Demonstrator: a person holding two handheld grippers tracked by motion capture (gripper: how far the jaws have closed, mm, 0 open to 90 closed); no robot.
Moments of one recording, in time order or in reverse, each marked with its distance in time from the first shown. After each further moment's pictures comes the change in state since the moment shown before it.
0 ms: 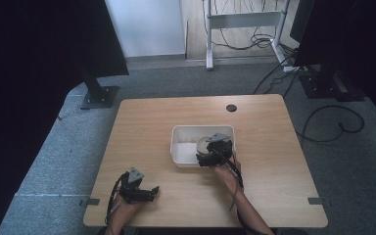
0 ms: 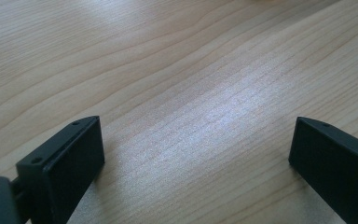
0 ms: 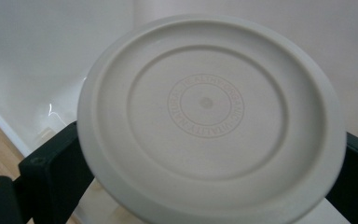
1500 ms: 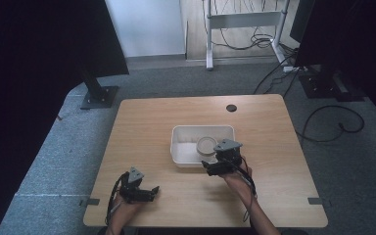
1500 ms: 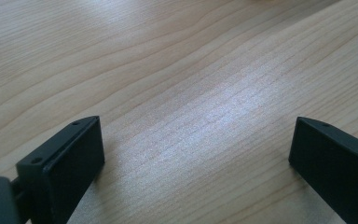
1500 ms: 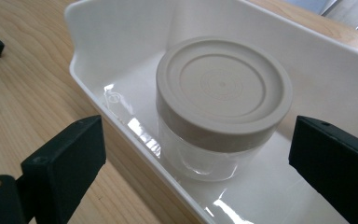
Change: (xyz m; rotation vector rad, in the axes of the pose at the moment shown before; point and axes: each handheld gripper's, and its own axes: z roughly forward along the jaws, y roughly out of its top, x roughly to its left) left arm 0.000 0.000 0.000 -0.001 0.000 0.000; right arm 0.004 -0.012 -0.057 -0.088 0.068 -0.106
